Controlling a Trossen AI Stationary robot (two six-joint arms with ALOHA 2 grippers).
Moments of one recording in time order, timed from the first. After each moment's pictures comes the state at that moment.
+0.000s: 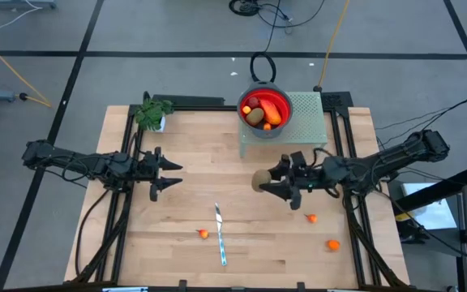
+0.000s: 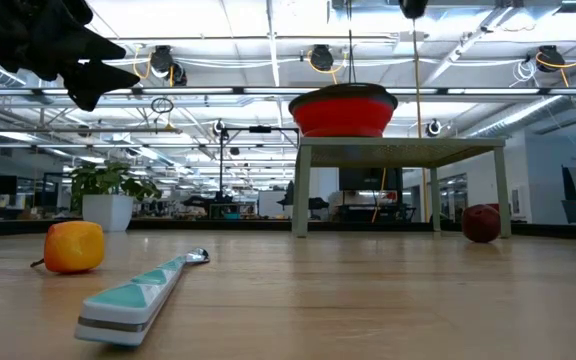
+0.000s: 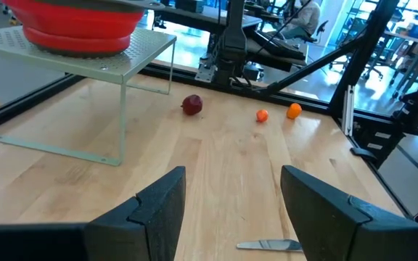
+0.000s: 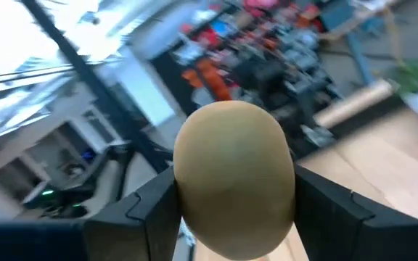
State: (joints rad) left arm -0.19 0.42 0.26 0.00 -0.21 -0.24; right arm 0.30 1.13 0.78 0.43 0.22 0.58
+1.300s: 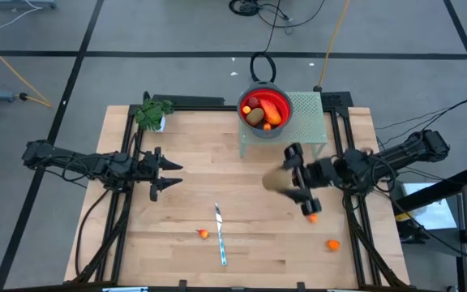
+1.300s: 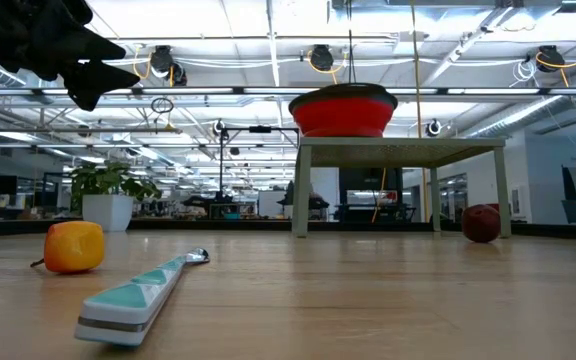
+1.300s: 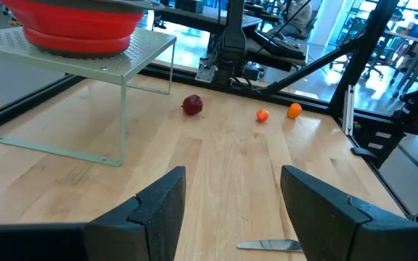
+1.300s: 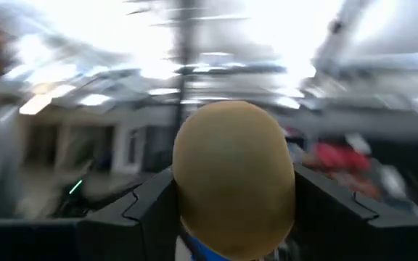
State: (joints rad) left arm -0.19 0.42 0.26 0.00 -0.21 -0.24; right arm 0.30 1.13 0.78 0.84 0.04 -0.02
